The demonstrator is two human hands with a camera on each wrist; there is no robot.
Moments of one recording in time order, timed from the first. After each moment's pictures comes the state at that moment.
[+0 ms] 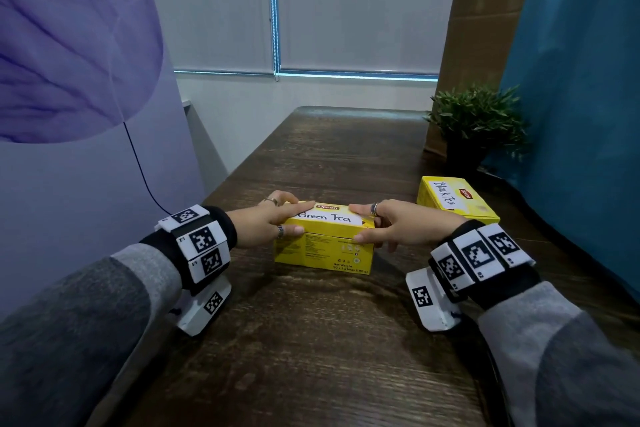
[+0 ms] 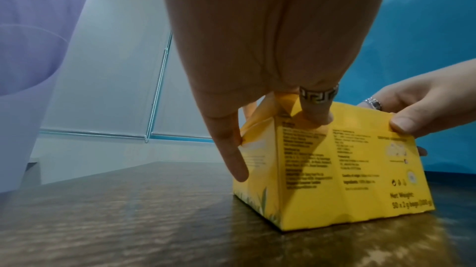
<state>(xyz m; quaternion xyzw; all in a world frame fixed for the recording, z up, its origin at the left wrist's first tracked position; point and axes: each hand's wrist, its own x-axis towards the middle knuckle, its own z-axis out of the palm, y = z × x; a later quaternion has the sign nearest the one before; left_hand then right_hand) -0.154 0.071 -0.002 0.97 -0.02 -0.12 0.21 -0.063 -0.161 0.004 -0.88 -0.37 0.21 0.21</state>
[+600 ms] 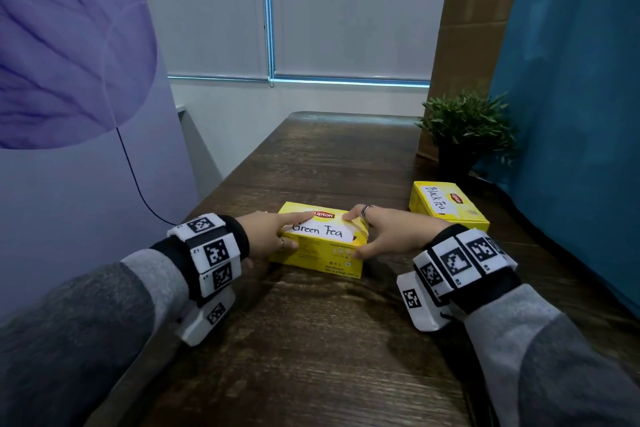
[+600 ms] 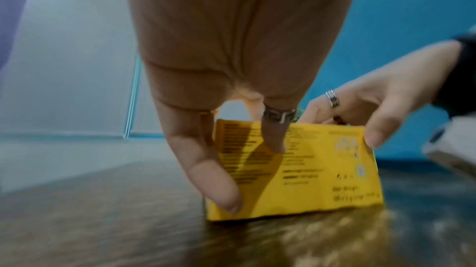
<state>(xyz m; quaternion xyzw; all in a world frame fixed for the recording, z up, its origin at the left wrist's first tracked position) -0.150 0.052 -0.005 0.98 0.05 -0.12 0.13 -0.075 -0.160 0.013 -0.92 -0.36 0.15 0.09</state>
